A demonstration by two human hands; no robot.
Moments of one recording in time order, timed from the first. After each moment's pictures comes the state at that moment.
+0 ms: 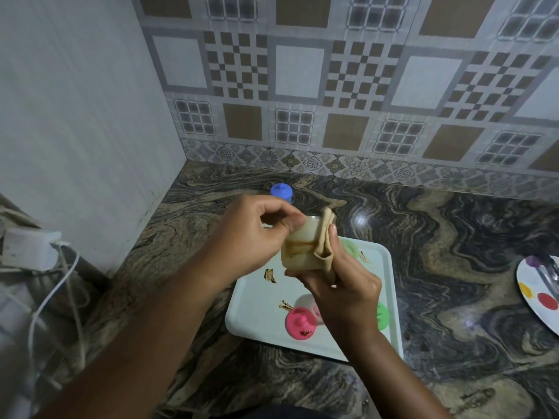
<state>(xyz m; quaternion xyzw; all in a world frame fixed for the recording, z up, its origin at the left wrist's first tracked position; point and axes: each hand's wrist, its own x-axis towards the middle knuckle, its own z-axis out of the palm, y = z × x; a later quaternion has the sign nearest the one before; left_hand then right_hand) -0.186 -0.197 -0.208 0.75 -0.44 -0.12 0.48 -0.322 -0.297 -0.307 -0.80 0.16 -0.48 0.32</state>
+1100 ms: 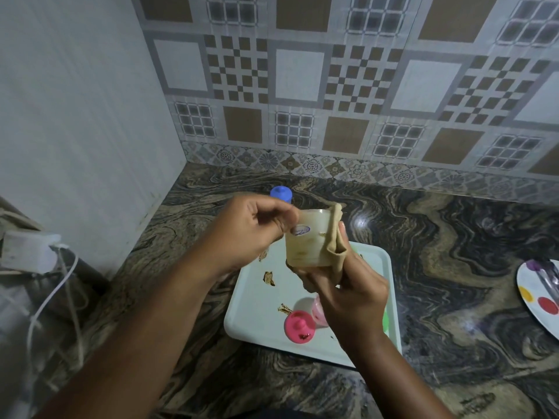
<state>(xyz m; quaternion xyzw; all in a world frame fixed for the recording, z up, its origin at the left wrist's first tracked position) -0.179 -0.197 -0.204 0.70 -0.38 -0.24 0.55 -0.326 -0.301 -0.291 -0.78 0.16 -0.51 0.34</state>
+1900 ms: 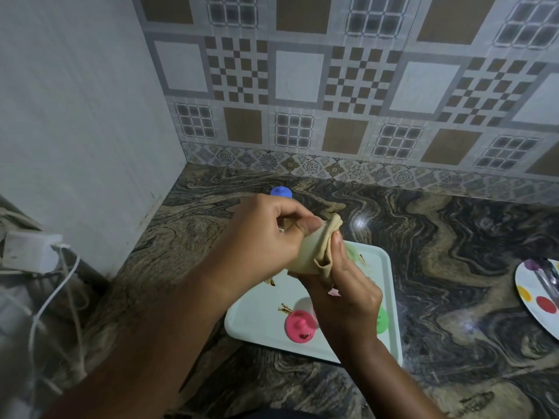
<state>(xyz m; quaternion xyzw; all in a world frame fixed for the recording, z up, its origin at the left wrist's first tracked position) -0.203 -0.203 -0.193 0.76 -0.45 -0.09 0.46 -0.326 -0.289 -0.298 -0.81 0.14 -0.51 0.26</state>
